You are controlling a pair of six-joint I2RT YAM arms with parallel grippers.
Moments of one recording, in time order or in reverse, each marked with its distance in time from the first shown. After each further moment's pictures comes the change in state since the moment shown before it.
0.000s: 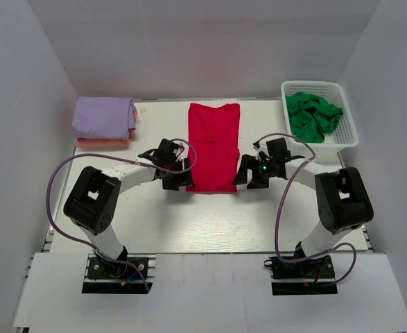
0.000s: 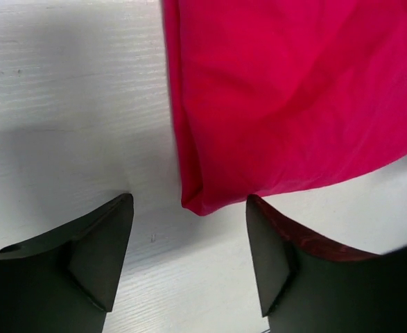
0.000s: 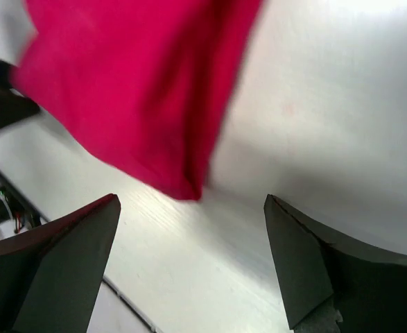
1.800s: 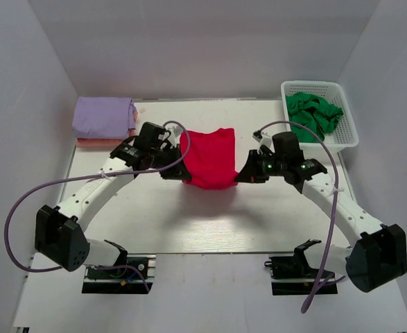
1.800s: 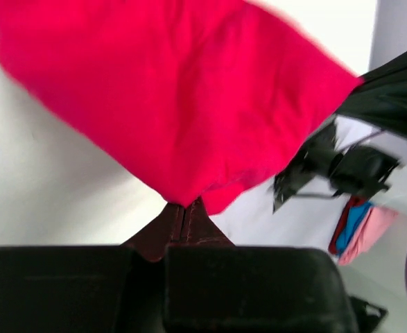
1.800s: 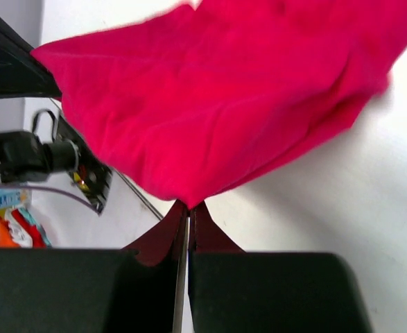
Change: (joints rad) left arm -0.003 -0.341 0.135 -0.327 0.277 0.006; right arm 0.144 -0.483 -0.010 -0.234 -0.011 0.071
